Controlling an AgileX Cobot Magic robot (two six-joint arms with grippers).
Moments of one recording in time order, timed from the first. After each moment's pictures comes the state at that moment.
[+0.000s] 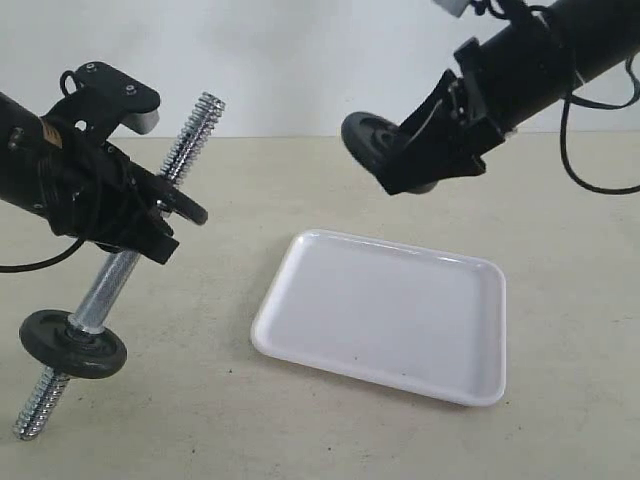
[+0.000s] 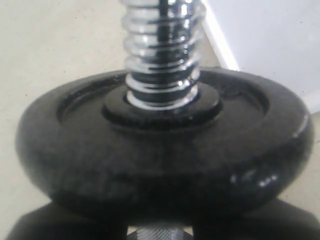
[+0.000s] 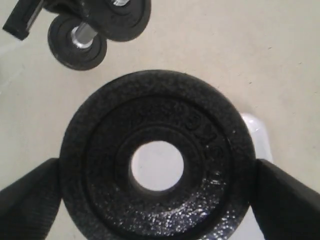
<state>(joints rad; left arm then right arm) -0.37 1.51 -0.96 -0.09 0.52 0.35 0.14 1.75 -1.39 0.95 1.21 -1.40</state>
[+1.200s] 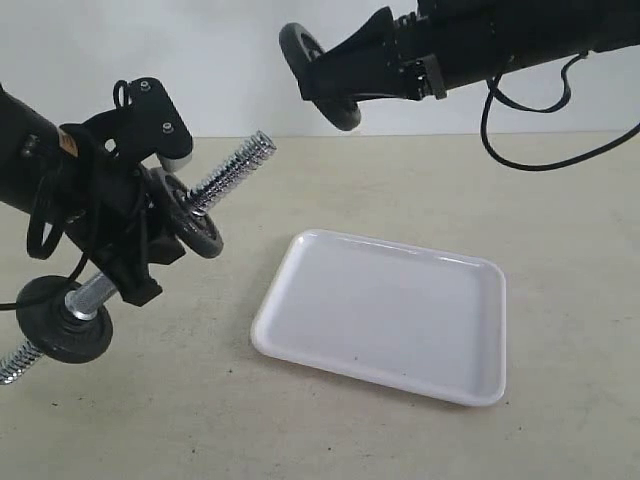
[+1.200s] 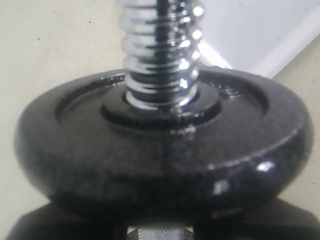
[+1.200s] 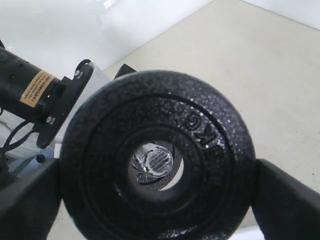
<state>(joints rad) -0.42 1.51 -0.96 -0.11 0.55 0.75 0.19 1.80 -1.39 1.36 1.20 -1.33</state>
